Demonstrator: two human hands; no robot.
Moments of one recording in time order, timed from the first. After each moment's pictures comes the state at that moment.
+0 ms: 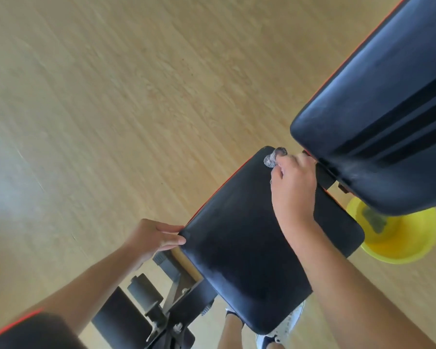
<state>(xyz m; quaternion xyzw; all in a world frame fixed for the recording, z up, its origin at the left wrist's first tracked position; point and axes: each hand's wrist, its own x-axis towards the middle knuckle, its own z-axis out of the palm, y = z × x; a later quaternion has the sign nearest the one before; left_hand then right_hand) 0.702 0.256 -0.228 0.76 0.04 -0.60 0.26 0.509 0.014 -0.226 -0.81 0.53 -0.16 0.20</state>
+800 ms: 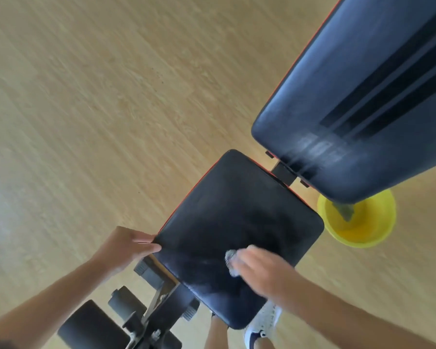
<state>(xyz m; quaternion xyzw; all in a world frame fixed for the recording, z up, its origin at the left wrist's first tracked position) 0.698 0.241 -0.202 0.80 -0.12 -0.57 0.14 0.379 0.102 -0.221 -0.96 0.17 -0.01 0.23</state>
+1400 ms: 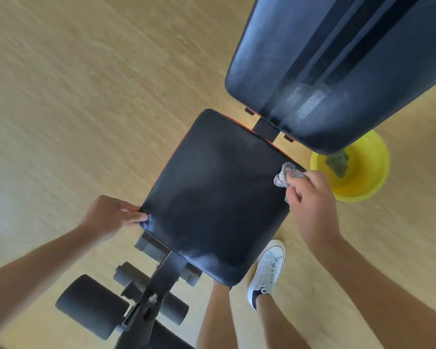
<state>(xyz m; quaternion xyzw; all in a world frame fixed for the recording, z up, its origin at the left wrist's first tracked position) 0.690 0.222 -0.201 0.83 -0.11 -0.53 0.11 0.319 0.049 -0.217 -0.82 0.54 -0.11 0.16</state>
